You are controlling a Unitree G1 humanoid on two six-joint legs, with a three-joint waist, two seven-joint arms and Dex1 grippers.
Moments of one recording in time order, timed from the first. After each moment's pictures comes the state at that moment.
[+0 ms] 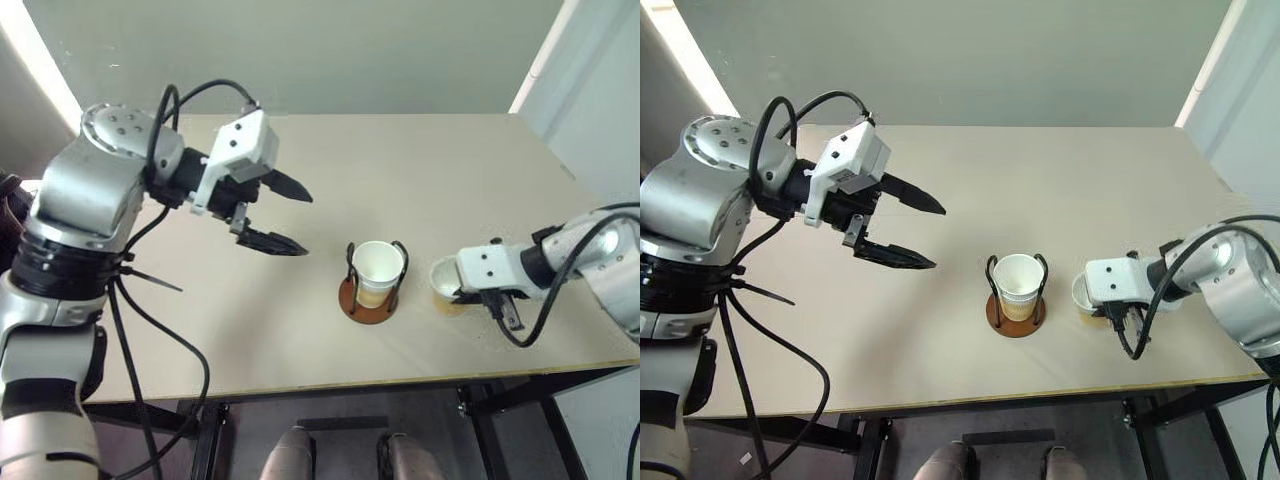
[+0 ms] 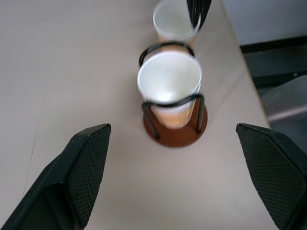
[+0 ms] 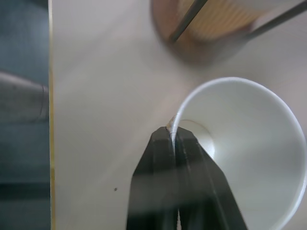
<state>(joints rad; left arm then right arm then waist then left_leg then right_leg) -1.06 0.96 -0.25 0.00 -0.36 0.62 -1.50 -0.76 -1.13 0.31 -0.31 0.11 0.50 1.44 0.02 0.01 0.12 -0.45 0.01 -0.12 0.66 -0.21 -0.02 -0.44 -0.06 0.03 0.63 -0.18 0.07</state>
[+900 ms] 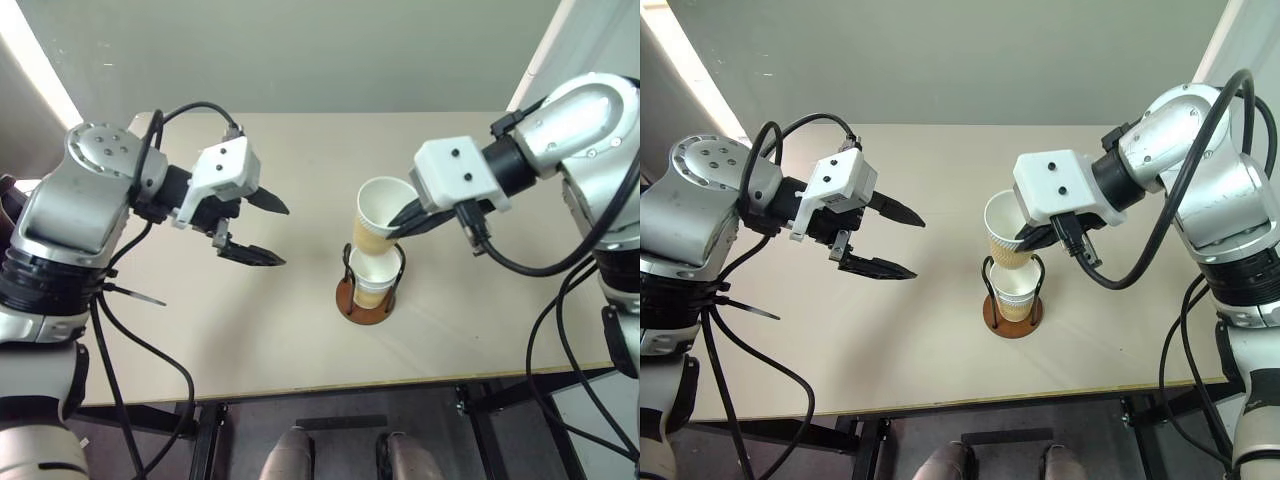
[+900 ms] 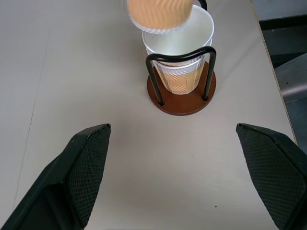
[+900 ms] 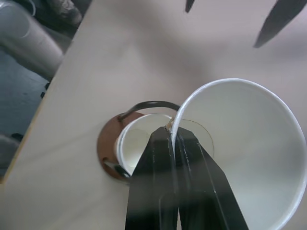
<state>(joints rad) -0.99 1.00 -0.24 0.00 -0.32 0.56 -1.50 -1.19 -0.84 0.37 -0.20 0.16 0.49 1.61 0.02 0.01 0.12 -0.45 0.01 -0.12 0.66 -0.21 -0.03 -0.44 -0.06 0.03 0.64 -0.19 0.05</state>
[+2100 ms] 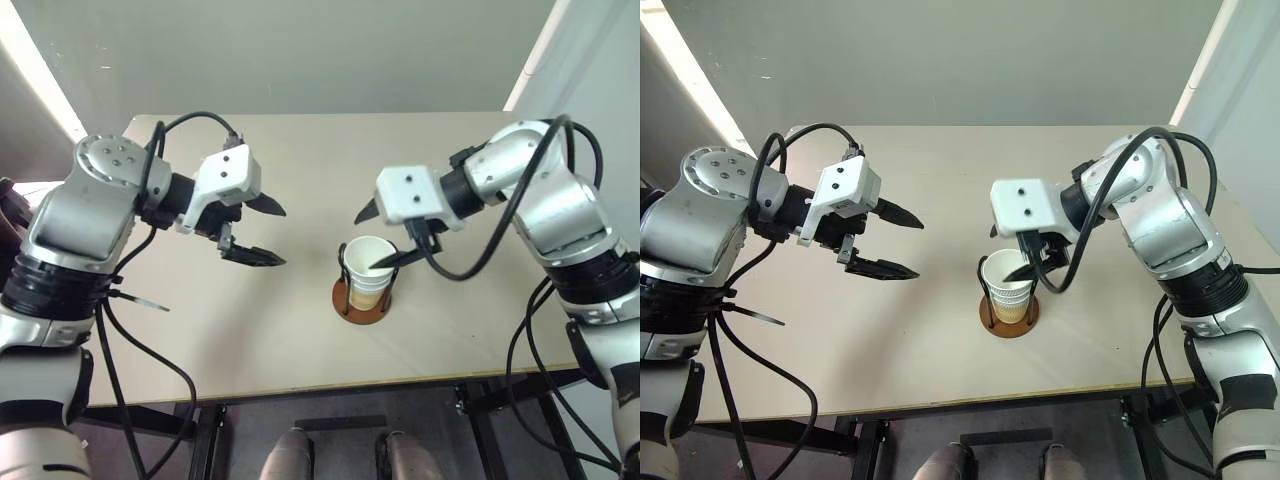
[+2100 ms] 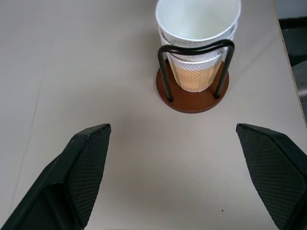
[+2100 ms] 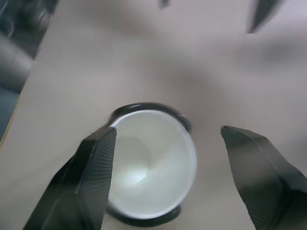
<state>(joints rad) -0.94 0.96 -0.19 0.01 -0.30 0.60 -1.40 -1.10 -0.69 0.33 -0.11 0.10 0.60 1.37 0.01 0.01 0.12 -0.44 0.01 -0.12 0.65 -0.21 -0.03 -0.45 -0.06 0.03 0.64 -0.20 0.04</state>
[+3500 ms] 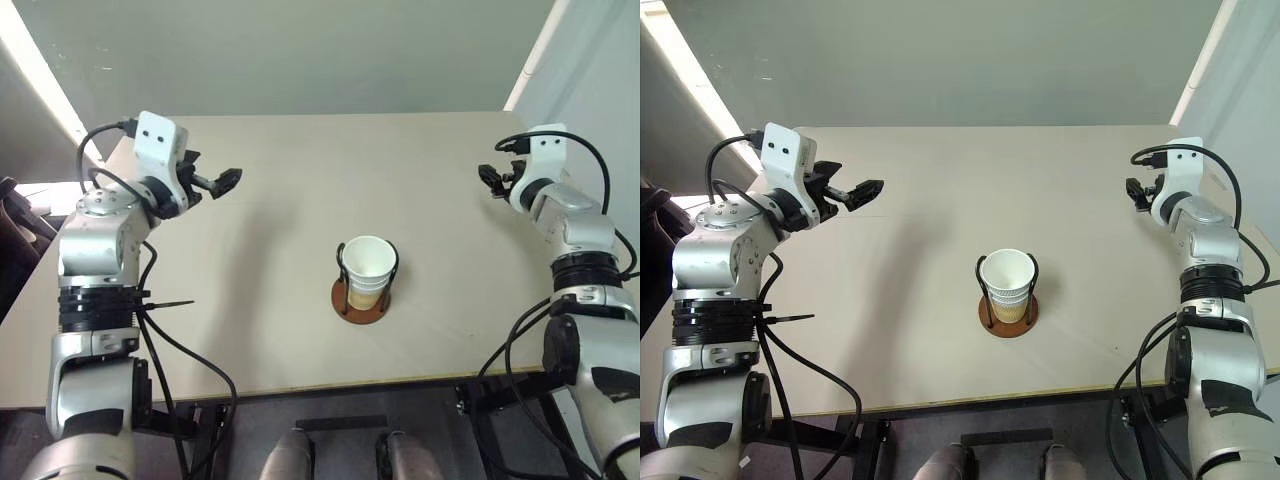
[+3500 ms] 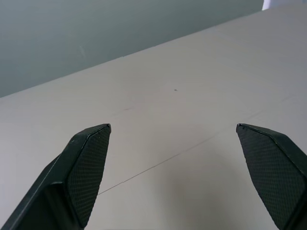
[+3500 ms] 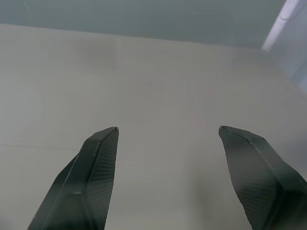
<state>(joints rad) -0.82 0.68 0.18 0.26 -0.26 0.60 -0.58 -1.05 -0.56 -0.19 0.82 0.10 0.33 0.37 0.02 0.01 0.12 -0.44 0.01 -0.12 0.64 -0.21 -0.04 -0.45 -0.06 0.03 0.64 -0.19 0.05</state>
